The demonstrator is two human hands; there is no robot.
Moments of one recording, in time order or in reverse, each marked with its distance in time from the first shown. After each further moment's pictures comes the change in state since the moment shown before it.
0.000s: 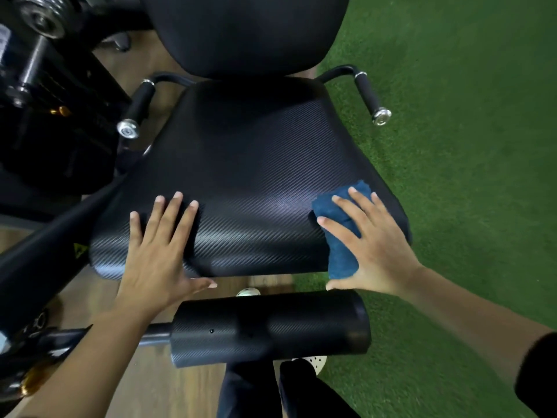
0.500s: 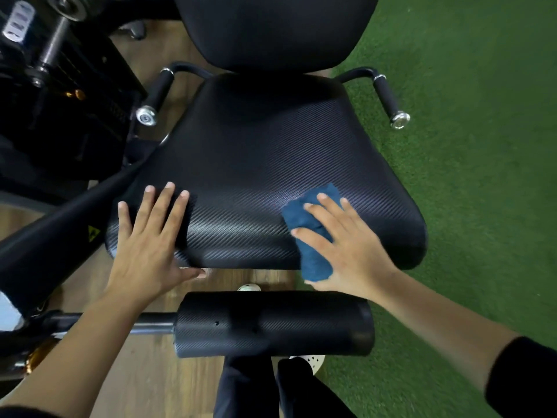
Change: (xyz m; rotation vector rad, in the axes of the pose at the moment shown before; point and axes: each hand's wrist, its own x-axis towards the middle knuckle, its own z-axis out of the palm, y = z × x) left_hand -0.013 -0.029 0.001 0.020 0.054 -0.083; right_hand 0.031 -0.045 0.009 0.044 0.117 -0.137
